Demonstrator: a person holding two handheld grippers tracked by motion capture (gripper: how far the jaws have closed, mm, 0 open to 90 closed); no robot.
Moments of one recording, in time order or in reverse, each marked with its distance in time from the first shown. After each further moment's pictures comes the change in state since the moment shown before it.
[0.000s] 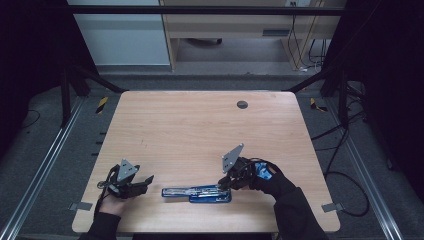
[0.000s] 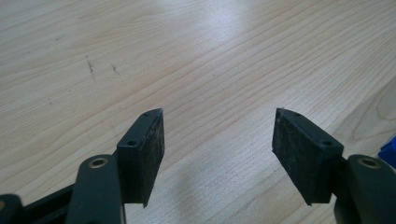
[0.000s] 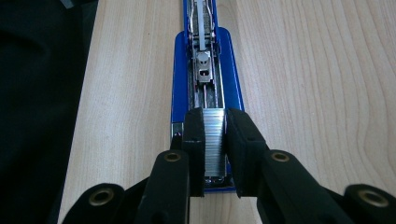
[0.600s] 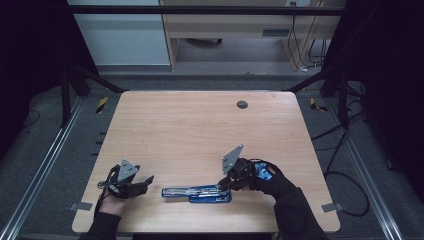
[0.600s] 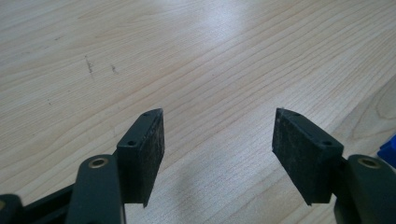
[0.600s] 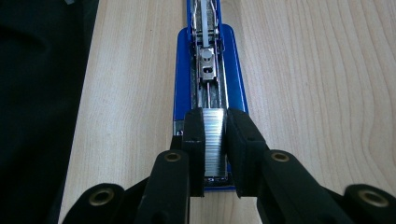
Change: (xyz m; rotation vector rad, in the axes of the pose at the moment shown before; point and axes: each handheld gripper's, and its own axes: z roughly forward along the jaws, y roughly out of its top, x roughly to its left) left arm 0.000 0.000 0.000 0.002 -0.001 0.002; right arm 0.002 0.000 0.001 0.007 0.001 -0.008
